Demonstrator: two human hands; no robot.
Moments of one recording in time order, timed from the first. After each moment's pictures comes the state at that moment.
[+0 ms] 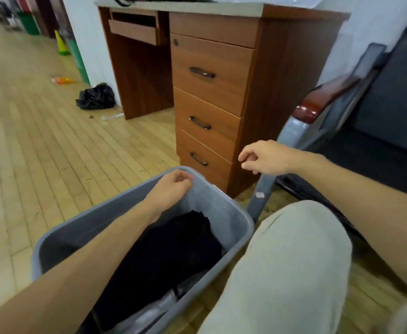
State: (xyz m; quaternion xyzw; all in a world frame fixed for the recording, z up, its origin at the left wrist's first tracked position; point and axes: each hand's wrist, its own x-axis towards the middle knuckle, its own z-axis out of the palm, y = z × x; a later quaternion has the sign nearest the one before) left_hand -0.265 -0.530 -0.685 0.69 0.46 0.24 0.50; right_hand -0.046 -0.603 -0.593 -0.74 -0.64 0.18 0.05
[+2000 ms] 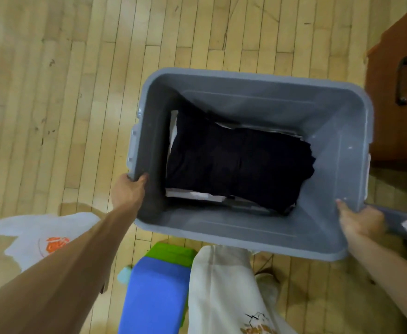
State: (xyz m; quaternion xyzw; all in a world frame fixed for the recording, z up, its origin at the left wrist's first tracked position) left_hand -0.433 -0.632 -0.826 0.10 0.94 0.13 0.31; right_hand -0.025 -0.509 -0.829 -0.89 -0.37 0.27 0.01
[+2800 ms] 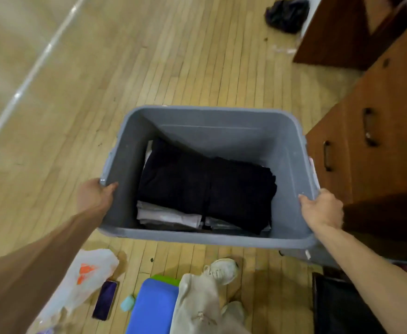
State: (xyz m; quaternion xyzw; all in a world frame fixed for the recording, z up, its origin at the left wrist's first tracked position) left_hand -0.472 -0.611 -0.511 0.19 0.95 0.18 0.19; right_hand -0.058 -0.446 -0.504 -0.80 -0.53 0.25 0.06
